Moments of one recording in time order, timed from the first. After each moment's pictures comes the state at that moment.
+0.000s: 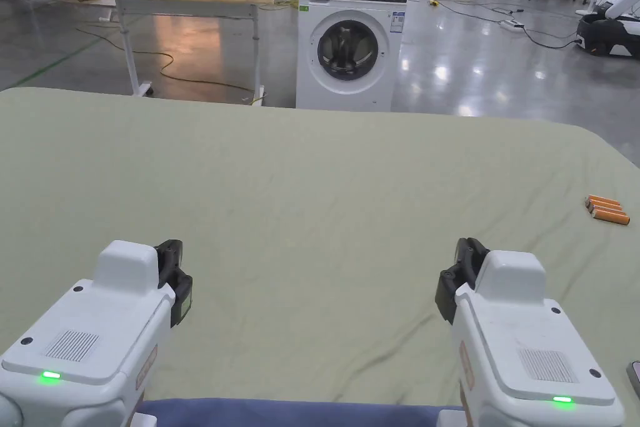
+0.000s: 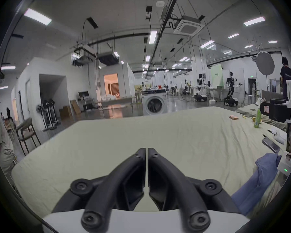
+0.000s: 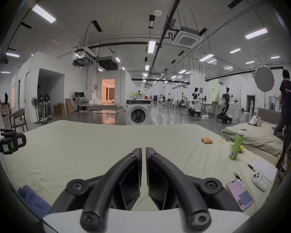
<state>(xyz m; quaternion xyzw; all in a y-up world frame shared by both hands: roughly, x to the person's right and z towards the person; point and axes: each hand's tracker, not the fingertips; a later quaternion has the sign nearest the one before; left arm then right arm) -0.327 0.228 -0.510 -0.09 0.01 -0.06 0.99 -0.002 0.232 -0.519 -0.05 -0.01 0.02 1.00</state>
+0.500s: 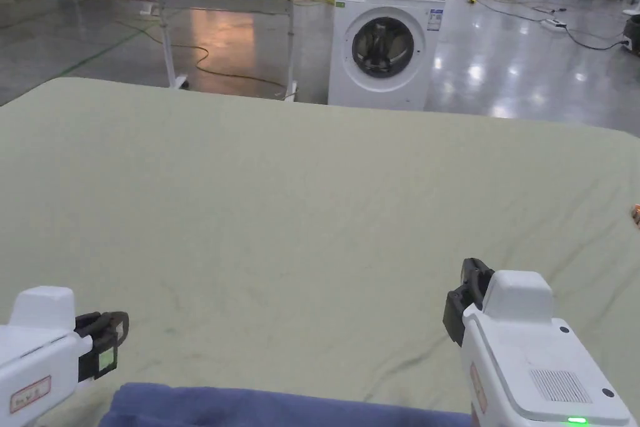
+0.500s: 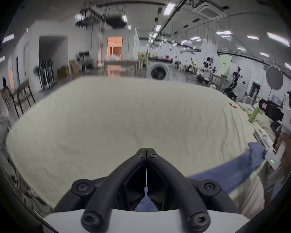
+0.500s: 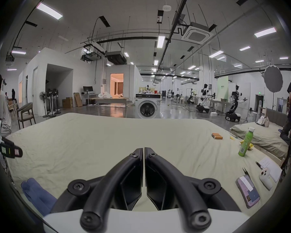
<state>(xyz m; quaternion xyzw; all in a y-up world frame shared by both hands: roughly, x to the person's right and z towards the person) -0.460 0.194 -0.476 -0.30 -0.02 0.08 0.95 -0.019 0.213 -0.524 -0.09 0.04 0.03 0.99</state>
